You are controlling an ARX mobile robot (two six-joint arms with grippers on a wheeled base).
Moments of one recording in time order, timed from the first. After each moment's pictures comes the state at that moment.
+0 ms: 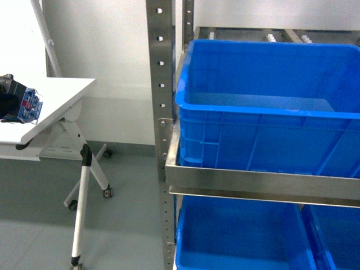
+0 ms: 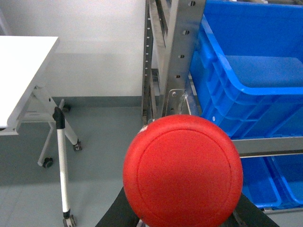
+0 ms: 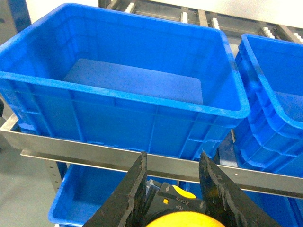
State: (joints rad) left arm -0.13 1.07 0.36 0.45 0.03 -0.07; right arm 0.14 0.84 0.17 0.53 0.14 -0.08
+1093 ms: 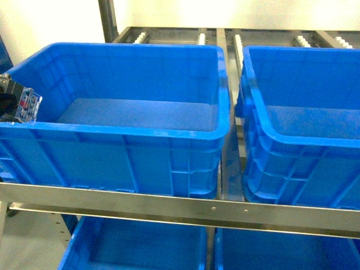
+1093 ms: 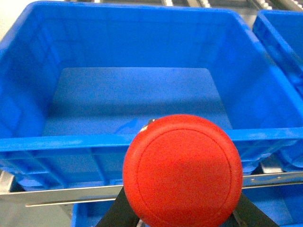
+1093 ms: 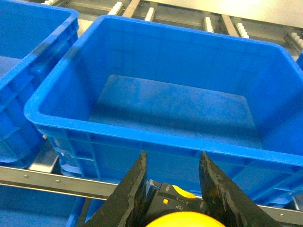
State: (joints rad) left arm -0.13 1.07 0.36 0.45 0.03 -0.07; right arm 0.14 0.84 0.17 0.53 0.14 -0.08
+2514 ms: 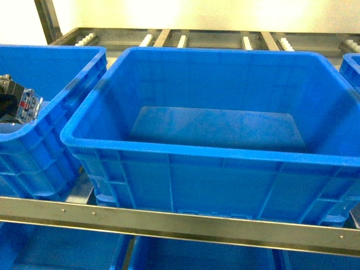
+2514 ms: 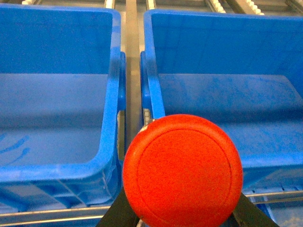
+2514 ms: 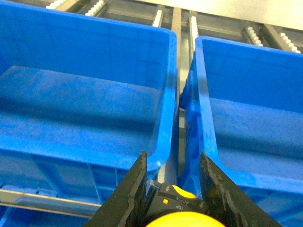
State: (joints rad) left arm -0.13 1.06 0.36 0.45 0.03 -0.07; right arm 0.14 0.84 0.17 0.52 0.15 -0.08
